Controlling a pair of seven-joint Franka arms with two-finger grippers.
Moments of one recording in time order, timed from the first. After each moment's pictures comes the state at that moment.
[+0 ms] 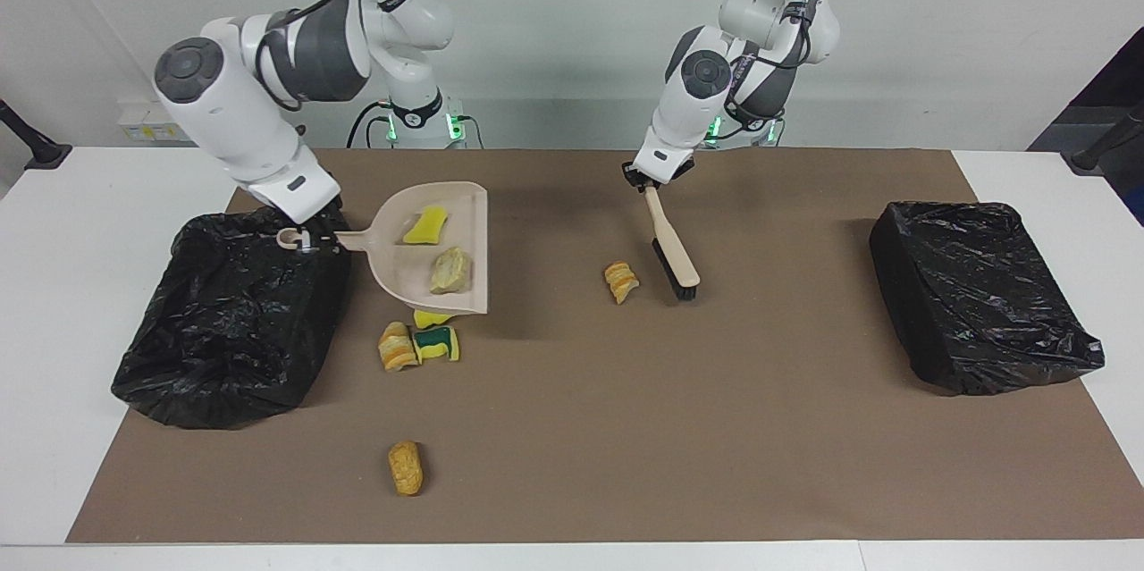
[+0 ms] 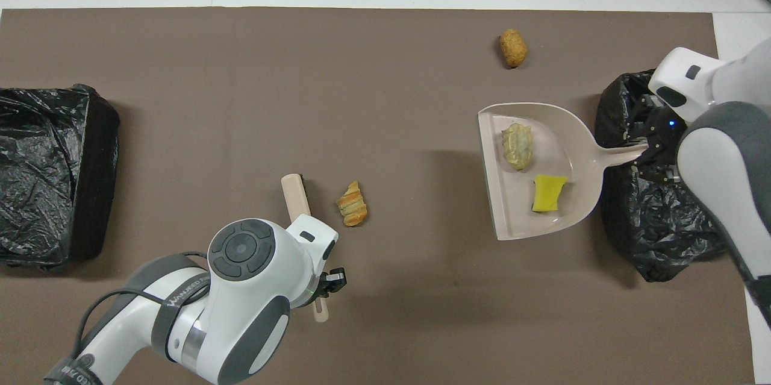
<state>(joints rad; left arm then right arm) -0.64 -0.10 -0.01 -2.33 -0.26 2.06 -0.69 -0.26 0.14 0.23 -1.70 0.03 1.72 -1.67</state>
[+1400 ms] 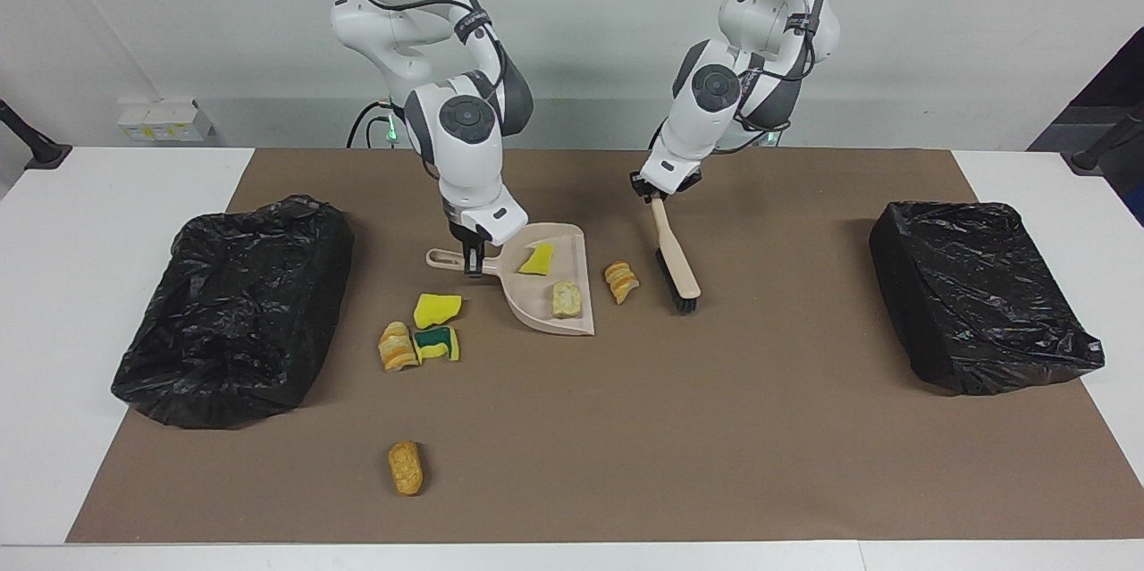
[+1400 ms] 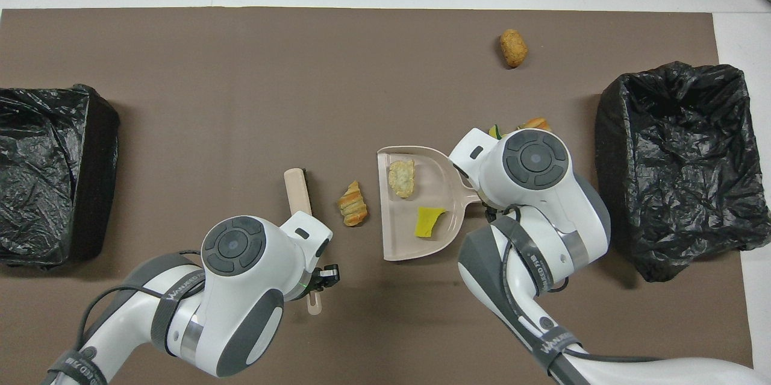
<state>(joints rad) -0.62 -0.08 -0.01 -2.36 -0.26 2.12 -0.59 0.16 0.17 0.25 -2.03 -0.16 2.14 -1.12</state>
